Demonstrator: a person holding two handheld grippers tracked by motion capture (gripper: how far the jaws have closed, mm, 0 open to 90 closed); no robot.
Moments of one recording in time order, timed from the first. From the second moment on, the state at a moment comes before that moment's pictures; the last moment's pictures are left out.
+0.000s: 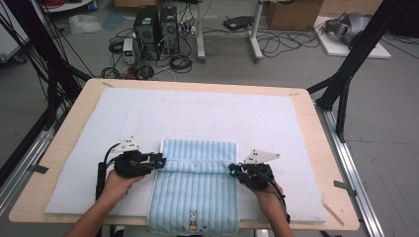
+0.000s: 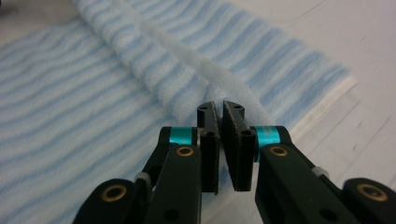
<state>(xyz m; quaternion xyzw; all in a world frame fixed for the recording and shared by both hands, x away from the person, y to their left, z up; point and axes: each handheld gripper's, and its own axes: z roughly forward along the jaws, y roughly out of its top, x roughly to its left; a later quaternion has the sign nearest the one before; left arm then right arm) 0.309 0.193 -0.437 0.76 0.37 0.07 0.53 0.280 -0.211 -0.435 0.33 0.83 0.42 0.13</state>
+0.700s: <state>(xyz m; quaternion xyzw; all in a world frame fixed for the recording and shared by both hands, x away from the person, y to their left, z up) 0.346 0.208 -0.448 0.73 0.45 0.09 0.51 0.313 -0.200 -0.442 0.38 0.83 0.37 0.18</state>
